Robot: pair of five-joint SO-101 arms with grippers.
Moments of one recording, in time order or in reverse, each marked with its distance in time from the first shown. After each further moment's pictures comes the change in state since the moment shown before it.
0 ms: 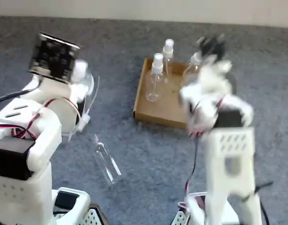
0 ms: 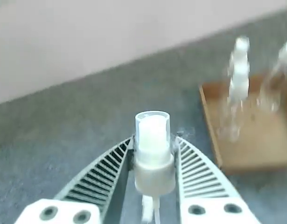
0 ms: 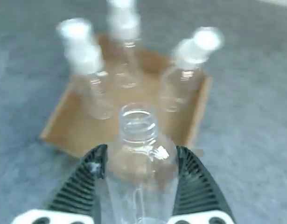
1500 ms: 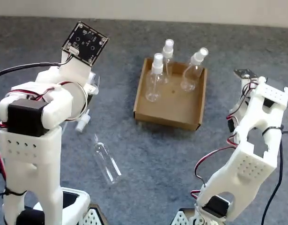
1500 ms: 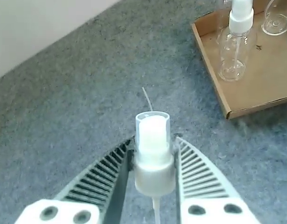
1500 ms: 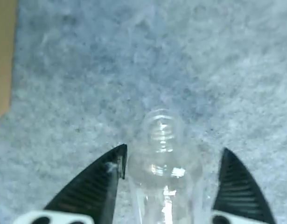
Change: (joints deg) left arm -1.5 14.7 -8.3 14.2 -12.7; right arm 35.9 69.2 -41.8 20.0 30.9
